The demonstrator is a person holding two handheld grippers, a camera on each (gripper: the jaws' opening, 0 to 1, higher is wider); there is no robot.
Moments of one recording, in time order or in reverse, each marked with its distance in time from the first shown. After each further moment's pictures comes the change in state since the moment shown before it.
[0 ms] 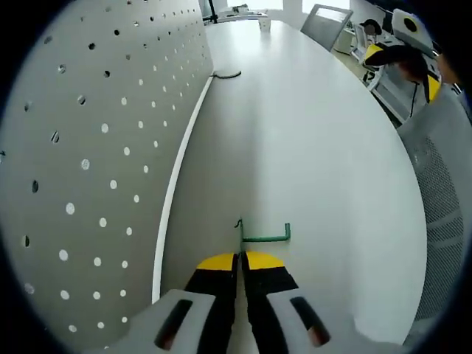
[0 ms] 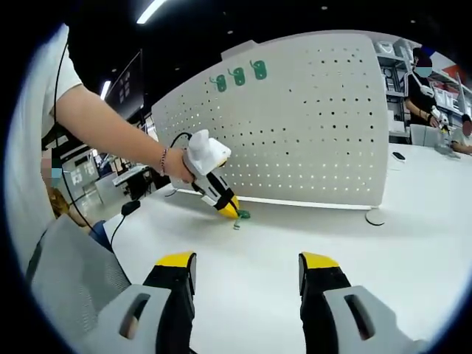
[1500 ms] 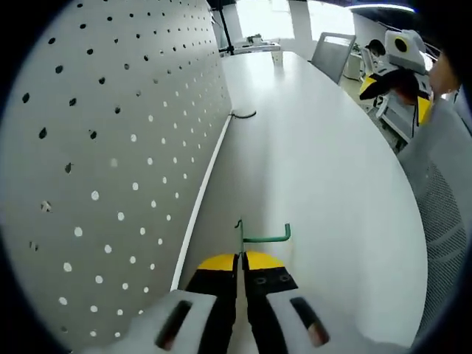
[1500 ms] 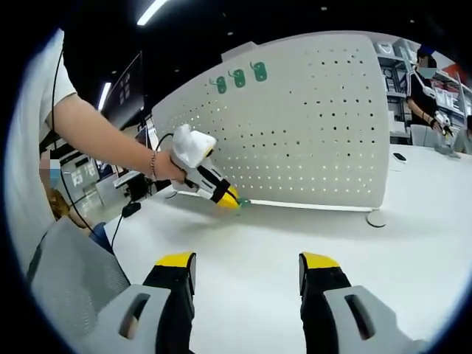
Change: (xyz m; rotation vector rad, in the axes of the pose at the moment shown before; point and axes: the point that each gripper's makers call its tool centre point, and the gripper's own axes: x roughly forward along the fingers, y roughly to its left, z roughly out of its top) left arm -0.033 0.005 0.025 -0.035 -0.219 0.097; right arm 0.002 0.001 0.004 0.002 -0.010 0.006
